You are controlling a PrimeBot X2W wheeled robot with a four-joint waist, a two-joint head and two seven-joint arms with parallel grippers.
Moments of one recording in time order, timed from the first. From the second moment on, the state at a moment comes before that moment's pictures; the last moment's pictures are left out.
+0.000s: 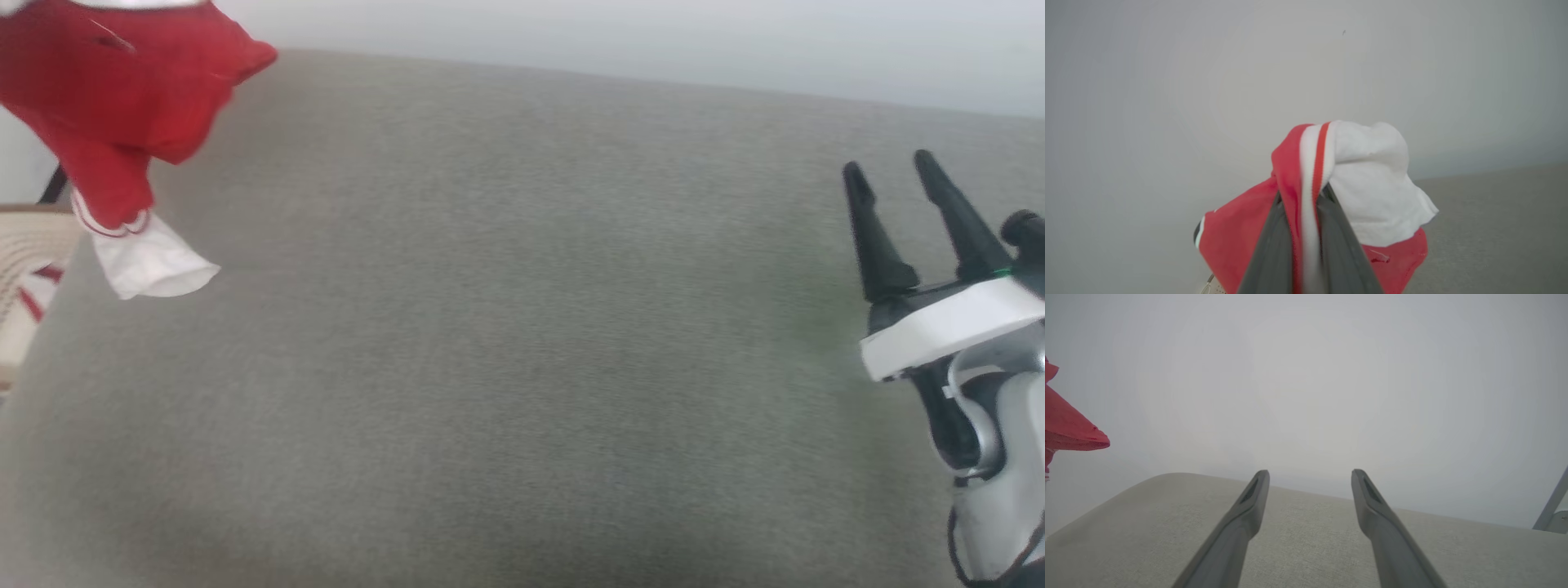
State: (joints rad) left arm -1.06 0.79 -0.33 0.21 -0.65 0.03 0.59; right arm -0.38 -0.26 0.05 0.10 0.39 0.13 -0.04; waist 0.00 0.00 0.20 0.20
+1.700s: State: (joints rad) left arm -0.73 0.40 -0.70 0.29 -0.76 0.13 0.76; right arm -0.45 -0.18 0.00 0.31 0.36 0.13 -0.15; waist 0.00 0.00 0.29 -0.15
